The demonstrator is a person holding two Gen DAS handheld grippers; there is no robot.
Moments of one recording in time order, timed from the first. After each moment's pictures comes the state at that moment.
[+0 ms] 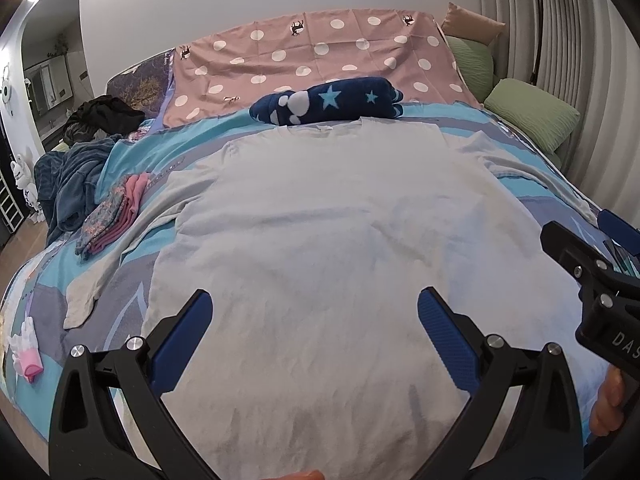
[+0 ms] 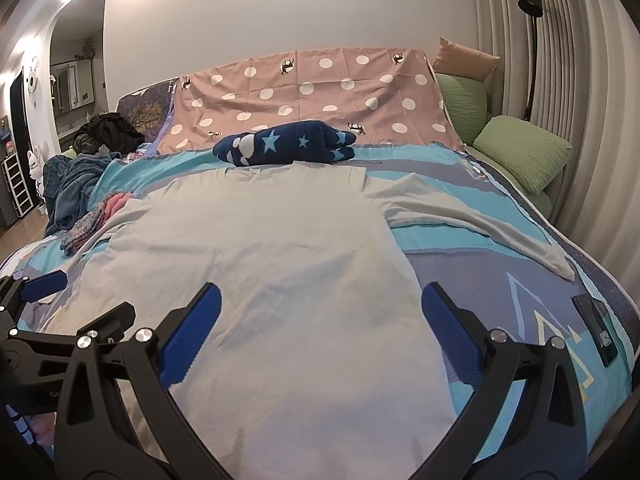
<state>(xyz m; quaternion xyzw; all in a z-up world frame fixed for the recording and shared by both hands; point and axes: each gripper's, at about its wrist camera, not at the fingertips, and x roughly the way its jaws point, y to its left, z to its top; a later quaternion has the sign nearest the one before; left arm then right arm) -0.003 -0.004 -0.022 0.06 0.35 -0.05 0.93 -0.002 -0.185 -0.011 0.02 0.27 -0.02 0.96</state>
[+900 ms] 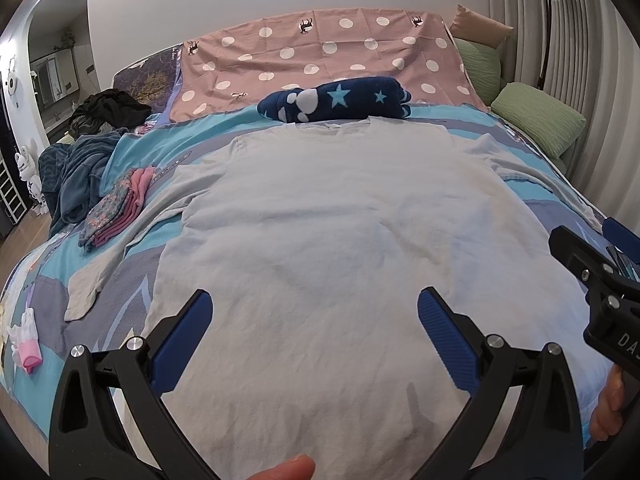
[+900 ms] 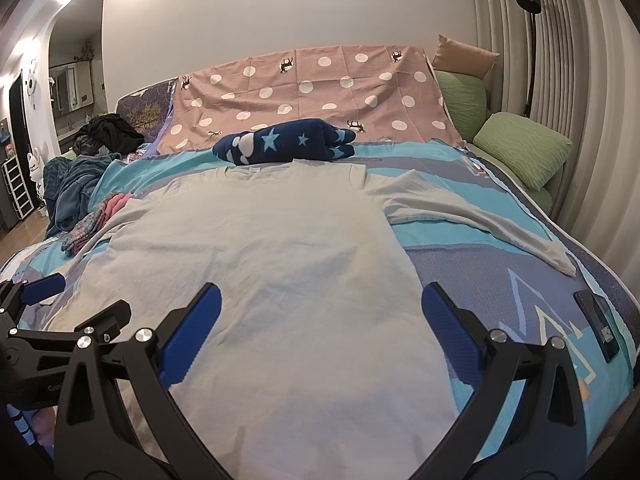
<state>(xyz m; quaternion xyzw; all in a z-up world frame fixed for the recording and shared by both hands) -0.004 0.002 -0.025 0.06 0.35 -0.04 0.93 -0.002 -0.183 -0.013 0.02 0.27 -0.02 0.96</state>
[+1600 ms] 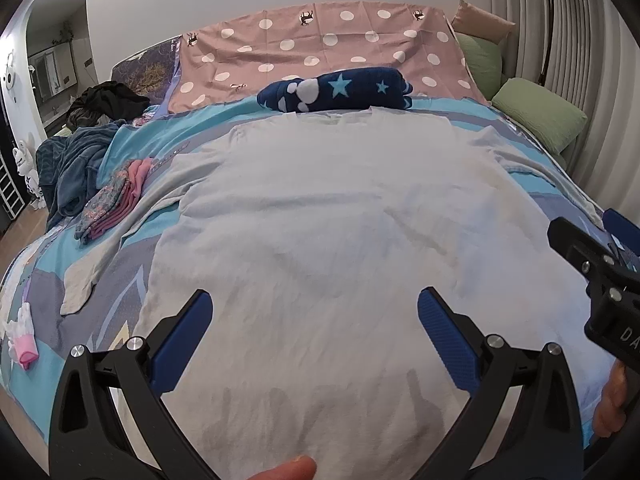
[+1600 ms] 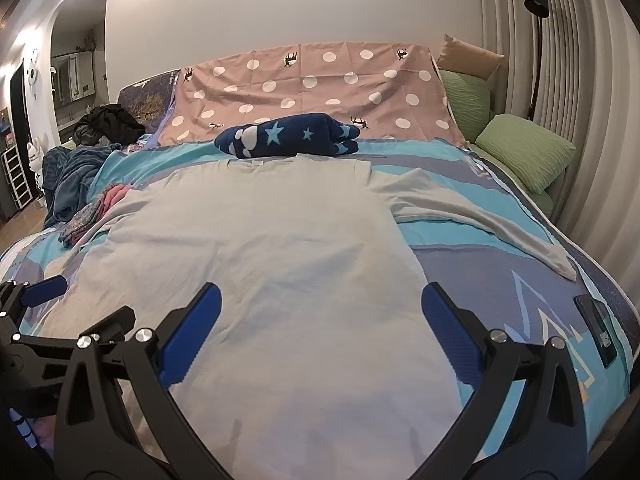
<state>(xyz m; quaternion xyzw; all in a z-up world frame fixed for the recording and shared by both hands) 0.001 0.005 -0.032 0.05 0.37 -0.04 0.93 0.003 -0.176 -0.013 0.01 0.28 -0.02 0.96</state>
